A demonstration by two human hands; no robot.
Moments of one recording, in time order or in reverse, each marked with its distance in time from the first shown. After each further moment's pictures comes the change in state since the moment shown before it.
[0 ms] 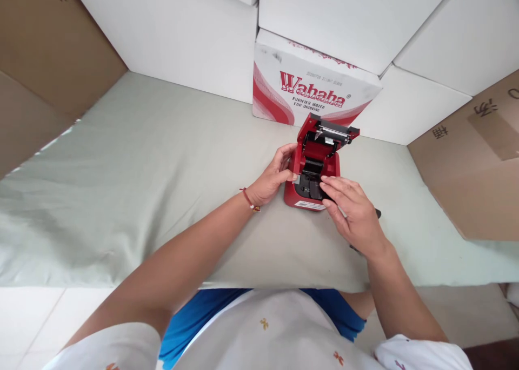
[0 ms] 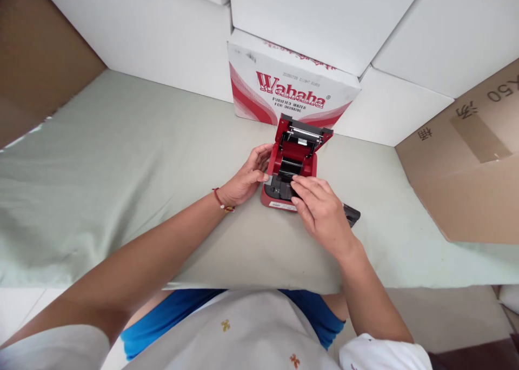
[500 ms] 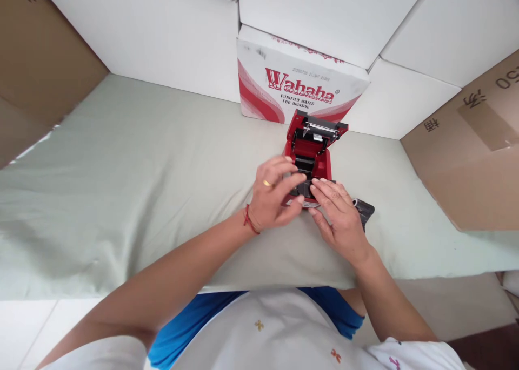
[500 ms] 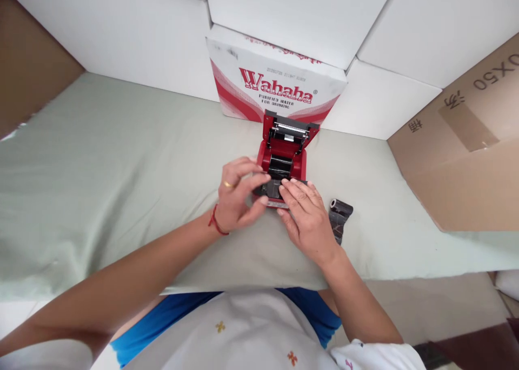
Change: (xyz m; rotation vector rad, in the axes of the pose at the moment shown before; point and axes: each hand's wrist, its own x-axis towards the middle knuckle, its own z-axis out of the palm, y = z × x) left_hand -0.044 0.012 0.037 1.108 0.179 0.818; right_hand -0.037 -0.013 0.023 -0.080 0.025 0.044
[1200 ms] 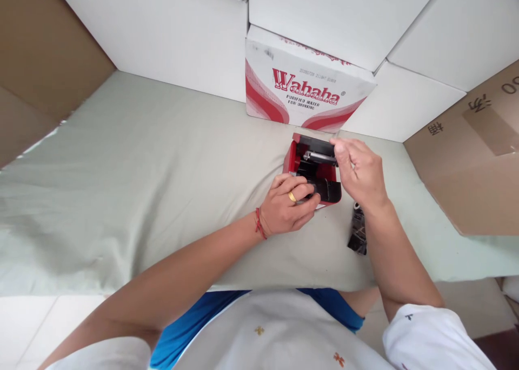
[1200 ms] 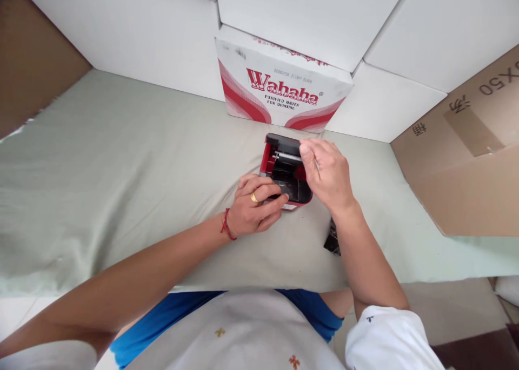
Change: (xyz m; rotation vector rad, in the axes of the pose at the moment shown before) left_hand -0.005 0.010 0.009 0.016 -0.155 0.157; right_hand 0.101 0.045 -0.022 0.033 0.048 0.233
